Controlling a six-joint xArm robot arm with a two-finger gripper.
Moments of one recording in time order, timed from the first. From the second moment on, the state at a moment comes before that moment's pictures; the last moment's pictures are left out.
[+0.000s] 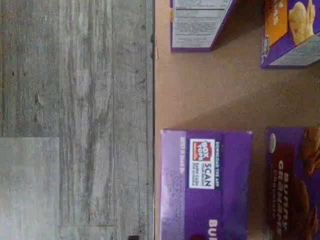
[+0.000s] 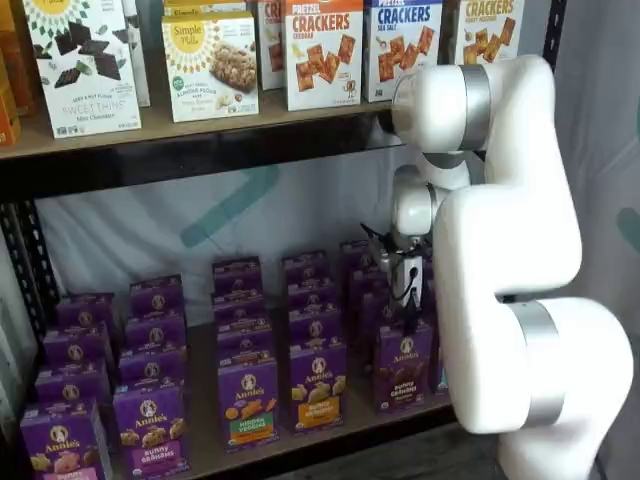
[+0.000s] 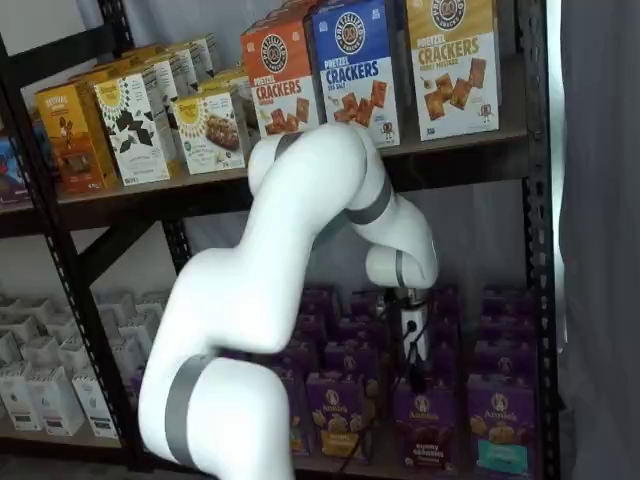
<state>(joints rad) -0.18 0.93 -1.51 0.00 0.60 -1.74</state>
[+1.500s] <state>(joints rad) -0.19 1.04 -1.61 -0.03 0.67 -1.73</state>
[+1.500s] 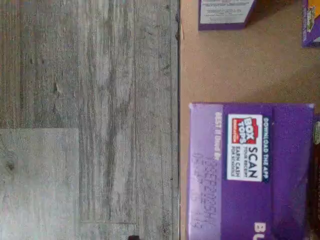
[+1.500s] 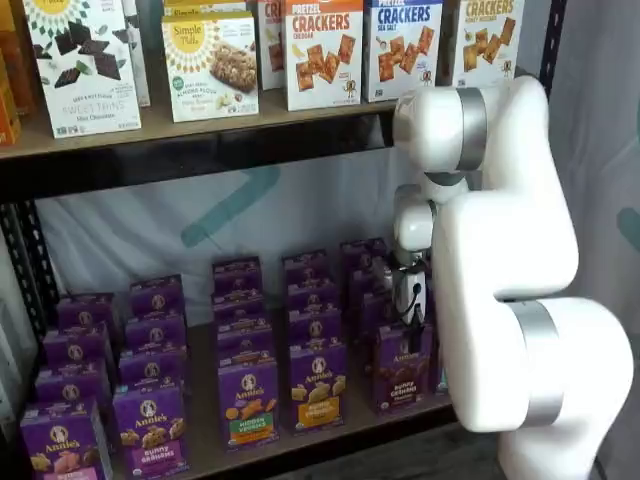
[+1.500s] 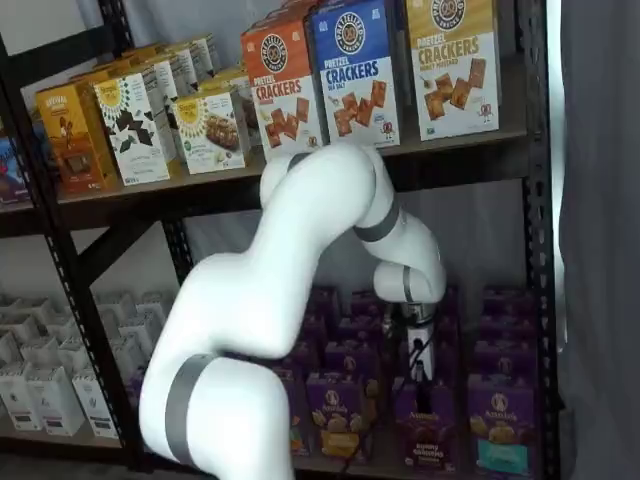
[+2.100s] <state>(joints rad) -0.19 1.07 -1.63 0.02 0.64 -1.76</state>
